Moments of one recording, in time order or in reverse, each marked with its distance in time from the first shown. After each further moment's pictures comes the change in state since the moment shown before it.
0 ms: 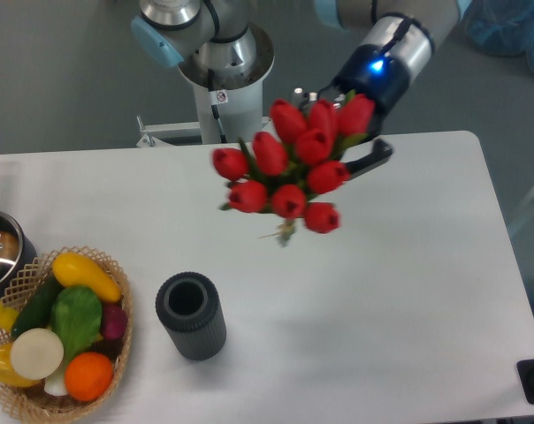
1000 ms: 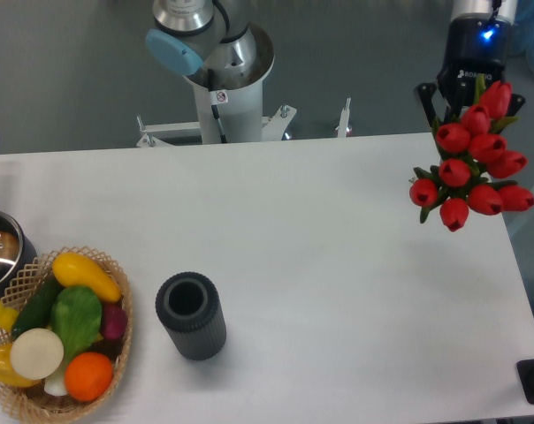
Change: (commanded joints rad) arm 0.118 -0.012 -0.003 0.002 0.319 0.063
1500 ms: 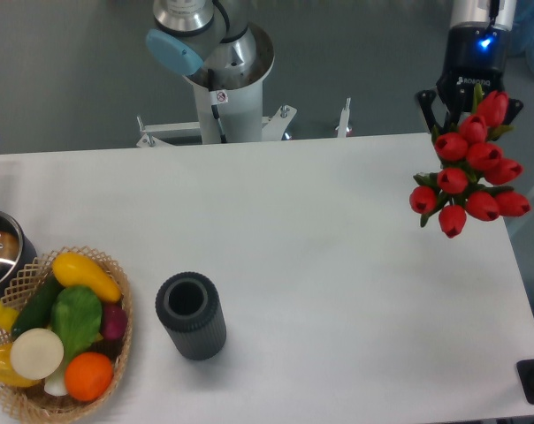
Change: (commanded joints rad) arm 0.005 0.000 -0.022 0.000 0.000 0.002
